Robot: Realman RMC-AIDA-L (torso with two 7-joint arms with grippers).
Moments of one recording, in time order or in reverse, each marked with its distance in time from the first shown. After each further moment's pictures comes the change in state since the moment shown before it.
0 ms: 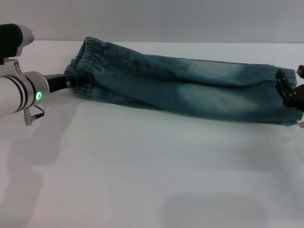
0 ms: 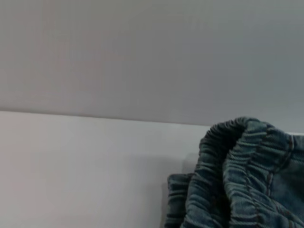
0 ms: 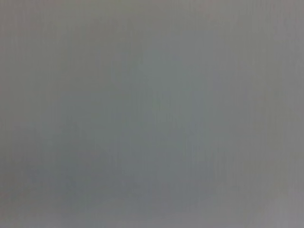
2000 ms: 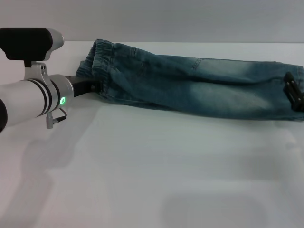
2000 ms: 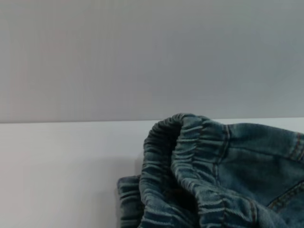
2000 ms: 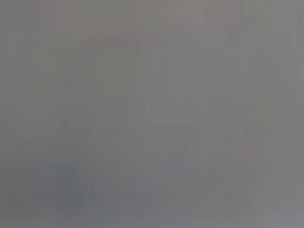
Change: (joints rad) left arm -0.006 -0.006 0.141 -0.027 -0.031 0.021 0.003; right arm -0.106 0.000 -0.024 0.115 0.000 -0.006 0.005
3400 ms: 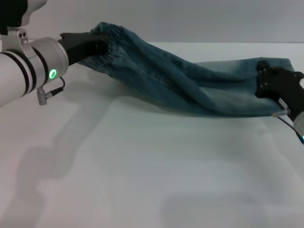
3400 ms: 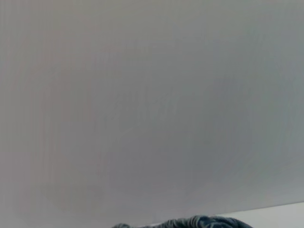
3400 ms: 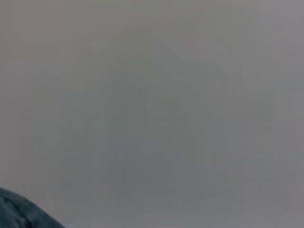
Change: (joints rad) left arm 0.218 0.008 0.034 -0.522 -0.013 -0.084 0.040; right arm 0.188 0.007 -0.053 -0.090 0.022 -0.069 0.003
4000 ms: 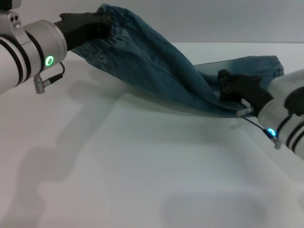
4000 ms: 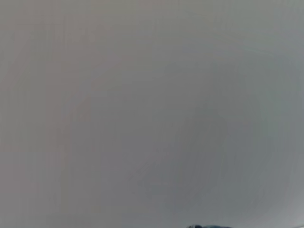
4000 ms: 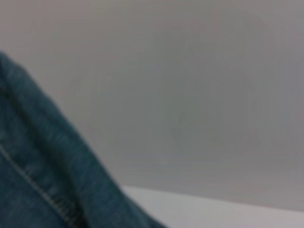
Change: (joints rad) left arm 0.034 0.000 -0.001 -0.132 -0.003 -0.028 0.012; right arm 0.230 0.002 -0.105 -0.194 0.017 -0.089 0.154
